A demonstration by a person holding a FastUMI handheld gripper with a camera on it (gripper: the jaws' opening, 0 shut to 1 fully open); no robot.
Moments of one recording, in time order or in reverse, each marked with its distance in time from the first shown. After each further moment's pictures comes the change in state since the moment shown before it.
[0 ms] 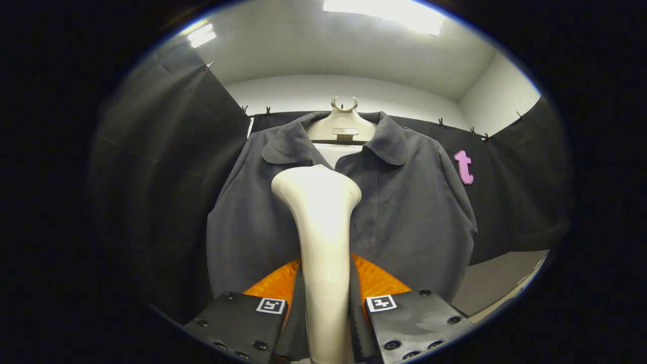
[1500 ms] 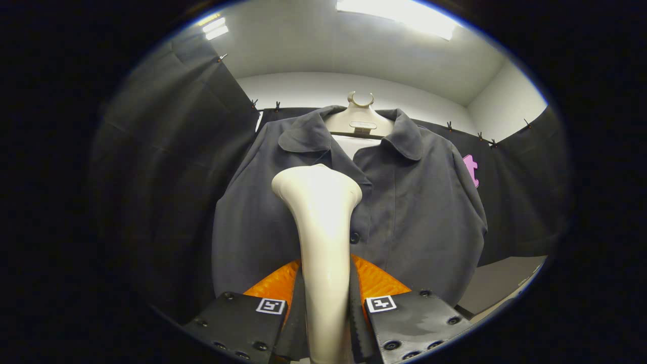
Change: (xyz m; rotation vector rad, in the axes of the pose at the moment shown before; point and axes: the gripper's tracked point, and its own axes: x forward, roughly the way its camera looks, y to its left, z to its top) arm -0.001 0.022 -0.024 -0.046 0.031 0.028
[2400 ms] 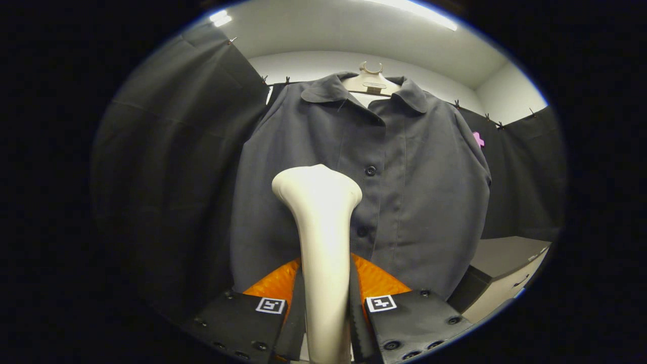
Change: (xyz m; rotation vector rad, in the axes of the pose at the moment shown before) arm -0.048 0.020 -0.081 -0.009 0.147 0.041
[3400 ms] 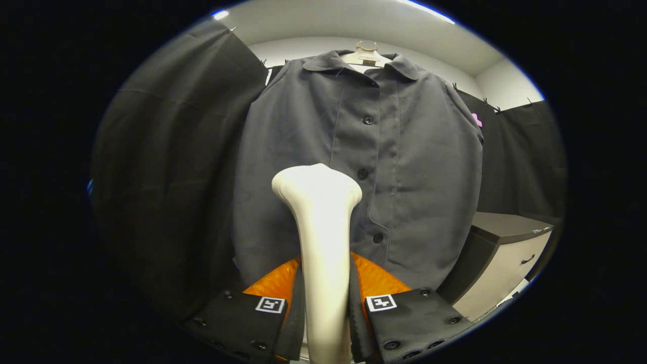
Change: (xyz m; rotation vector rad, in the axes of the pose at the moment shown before) arm -0.027 0.001 -0.073 0.021 0.121 -0.005
